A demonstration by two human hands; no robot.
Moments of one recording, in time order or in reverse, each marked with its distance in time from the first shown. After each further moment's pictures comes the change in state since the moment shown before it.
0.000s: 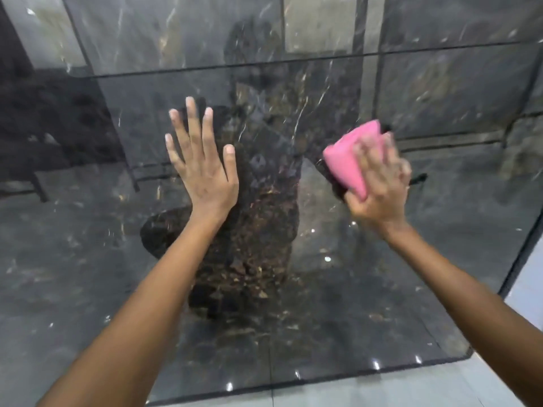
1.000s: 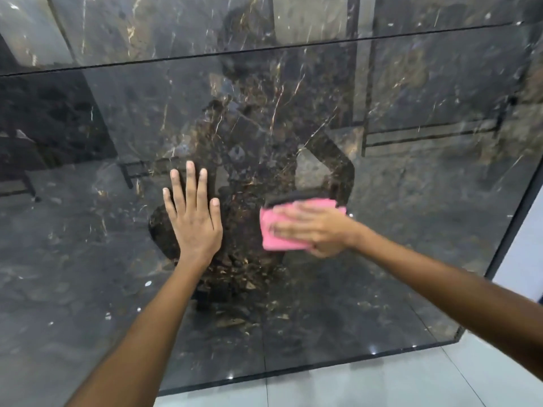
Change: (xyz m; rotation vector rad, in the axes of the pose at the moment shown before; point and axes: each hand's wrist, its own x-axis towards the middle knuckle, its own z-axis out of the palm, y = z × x) left_hand -0.093 -0.021 0.002 0.072 -0.187 0.000; right_hand -0.035 -0.024 0.024 0.031 -0.267 -0.955
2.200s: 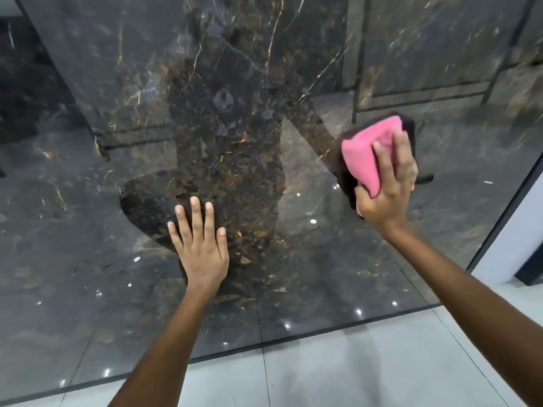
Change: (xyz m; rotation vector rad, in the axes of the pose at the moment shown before) left_hand -0.125 -0.010 0.034 -0.014 -0.113 -0.008; right_hand -0.079 -0.026 0.017 0.106 0.403 1.112
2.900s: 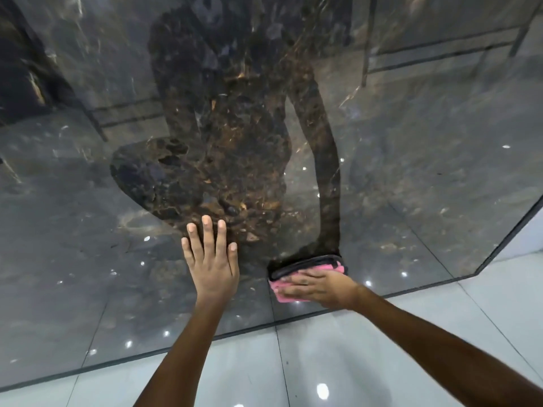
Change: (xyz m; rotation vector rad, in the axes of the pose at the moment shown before) left_hand -0.083 -0.021 0.031 -0.040 -0.051 0.057; right_hand -0.232 -0.071 0.062 -0.116 -0.740 -1.054
